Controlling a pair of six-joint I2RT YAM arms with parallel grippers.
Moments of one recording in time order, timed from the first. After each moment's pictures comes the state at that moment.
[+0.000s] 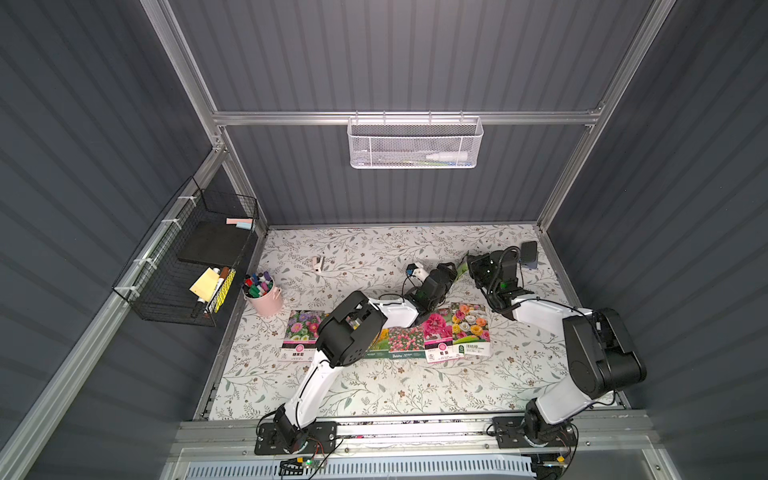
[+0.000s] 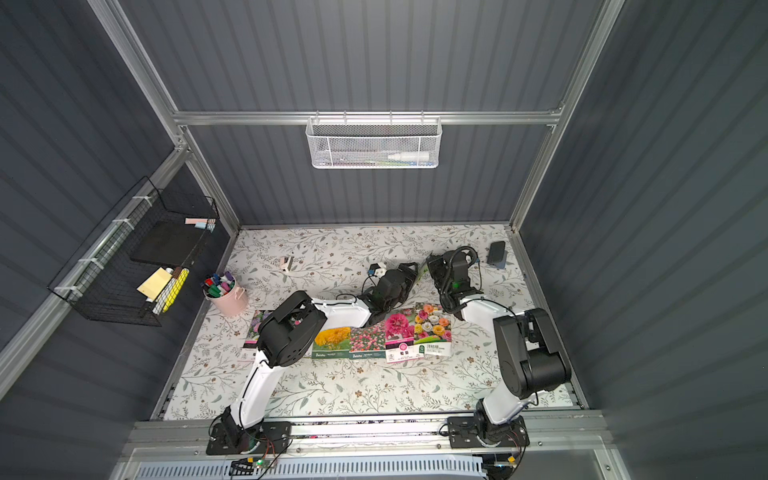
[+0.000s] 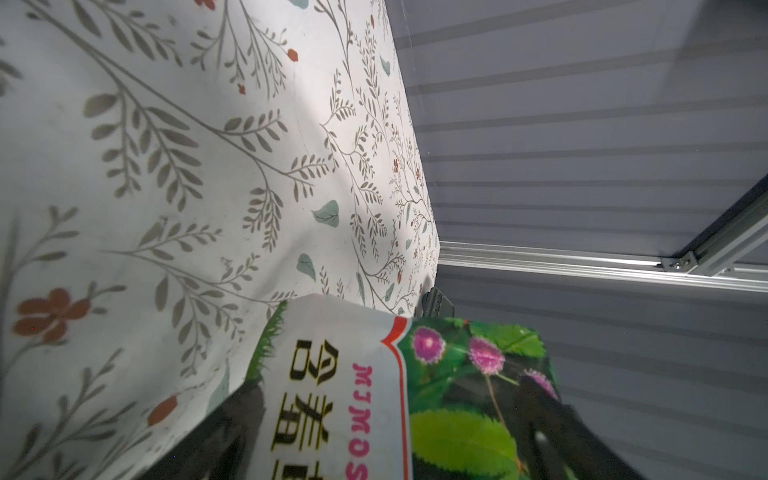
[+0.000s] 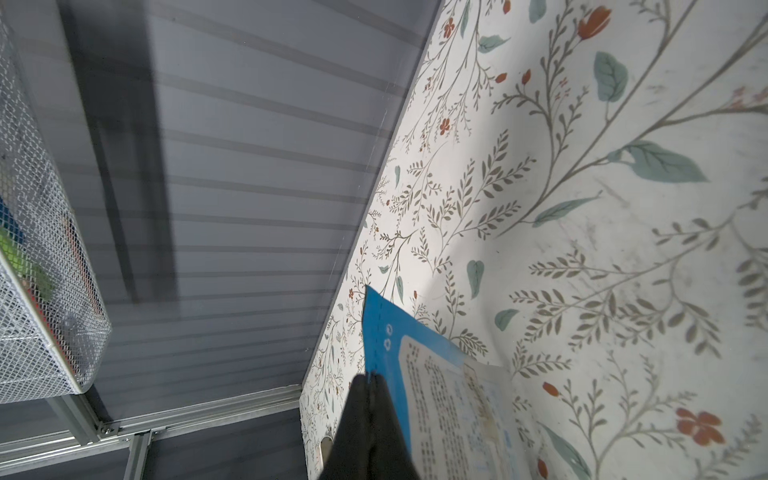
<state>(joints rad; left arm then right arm) -0.85 2.26 1.46 0.48 -0.24 -1.56 0.27 1.62 0.82 0.44 0.02 1.30</state>
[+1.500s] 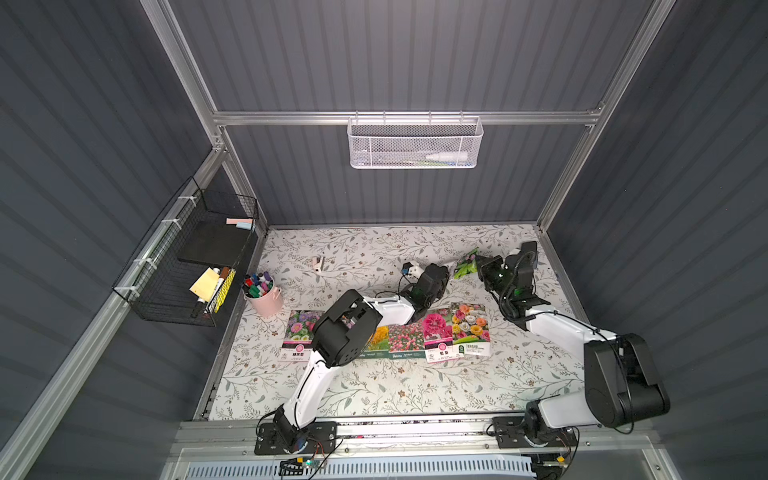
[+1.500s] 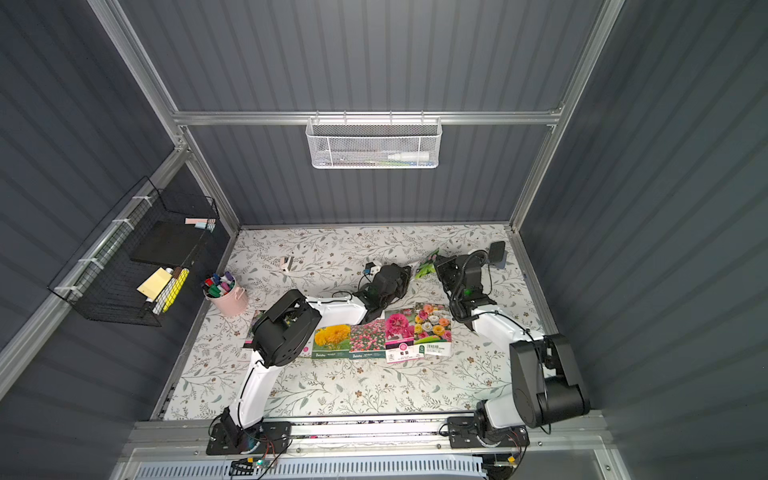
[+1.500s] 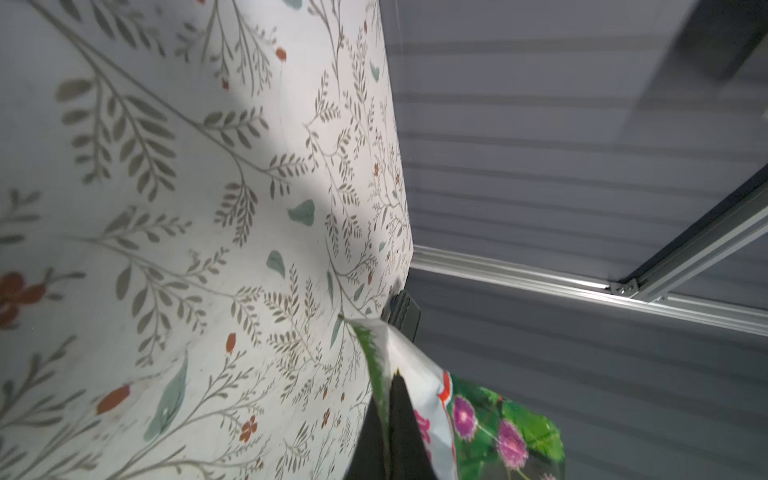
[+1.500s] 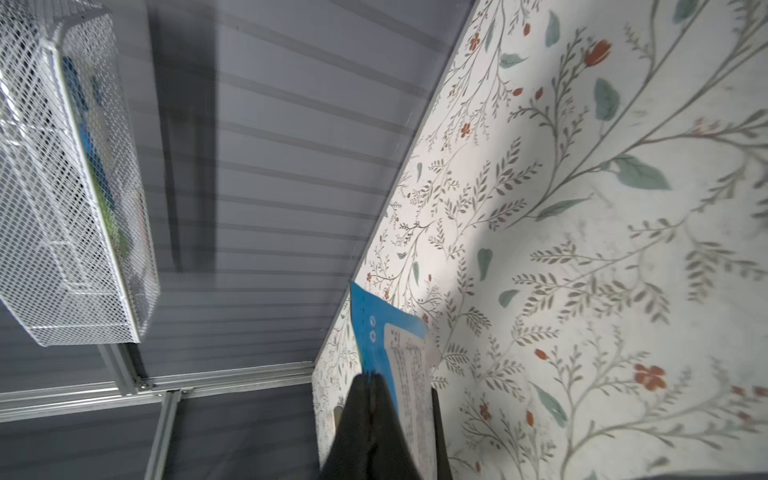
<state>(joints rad) -0.82 2.25 1.45 0.49 -0.19 -1.67 0.24 1.40 0.72 0.36 -0.06 1.24</state>
